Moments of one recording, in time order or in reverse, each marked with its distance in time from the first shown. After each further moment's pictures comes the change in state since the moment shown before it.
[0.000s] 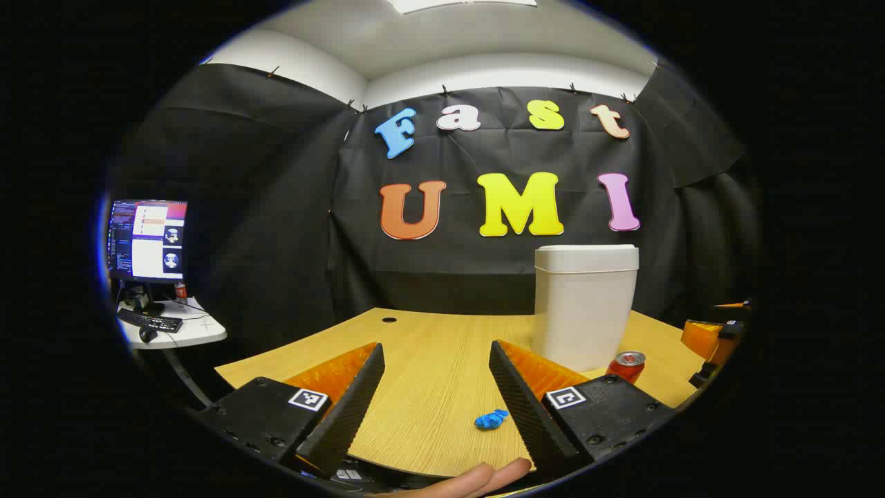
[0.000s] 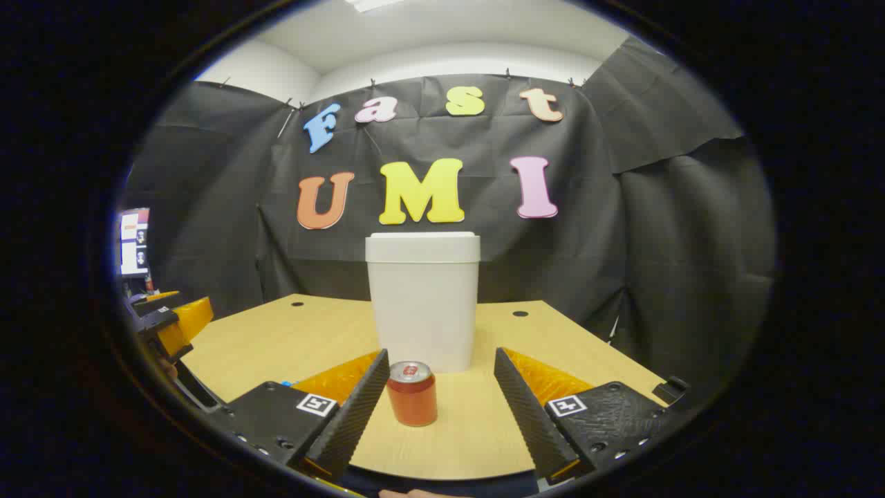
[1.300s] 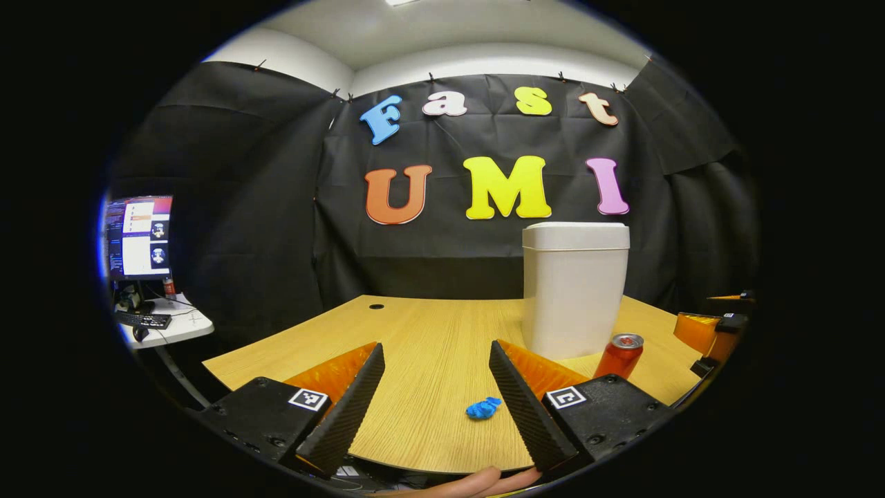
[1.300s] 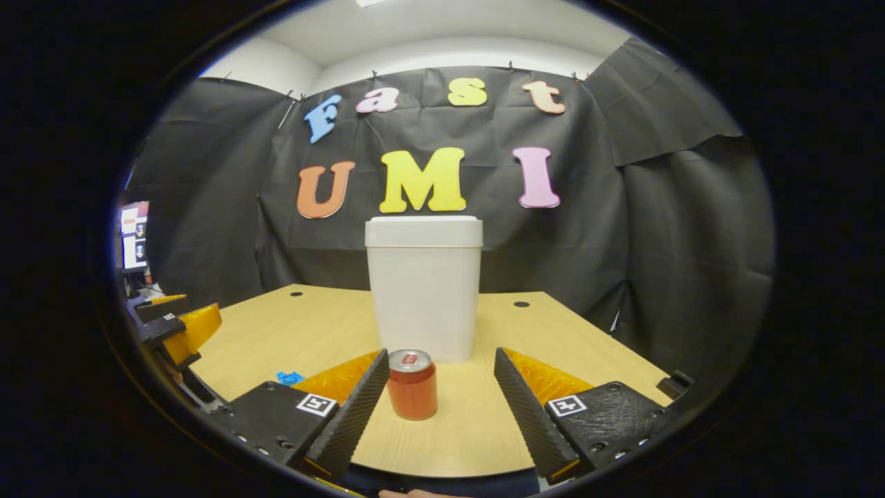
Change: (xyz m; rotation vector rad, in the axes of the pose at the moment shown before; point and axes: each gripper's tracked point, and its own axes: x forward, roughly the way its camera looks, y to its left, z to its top) left arm 0.005 -0.017 -0.026 0.015 0.063 -0.056; right arm 0.009 0.001 -0.018 -0.011 0.037 -0.003
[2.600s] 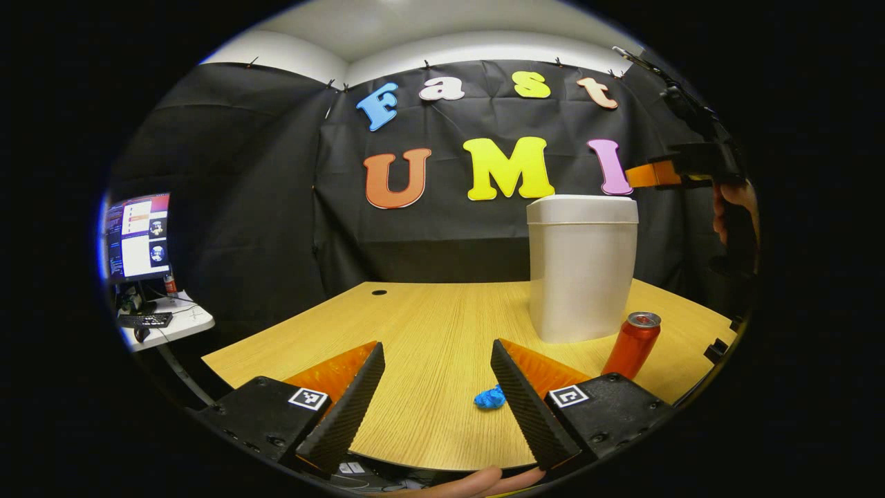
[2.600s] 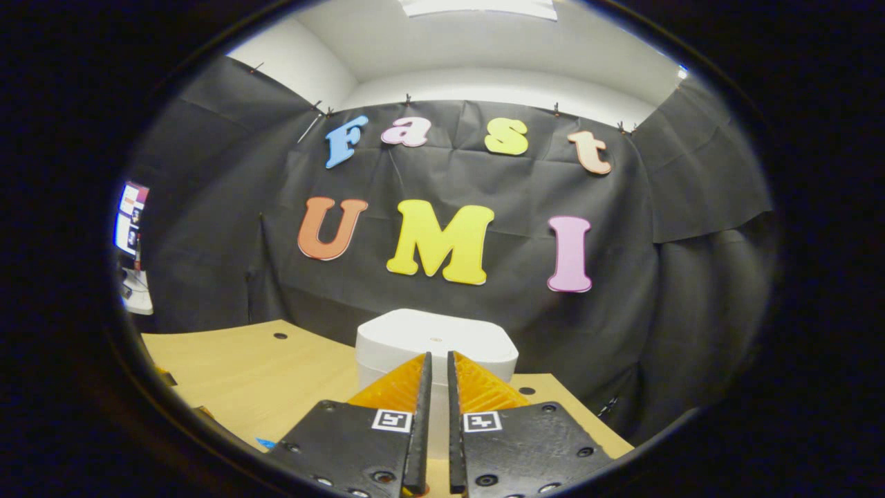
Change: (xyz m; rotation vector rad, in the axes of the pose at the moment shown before) left arm 0.011 0.007 -0.025 0.022 0.056 0.017; right arm 0.124 0.045 0.179 -0.132 -0.215 0.051
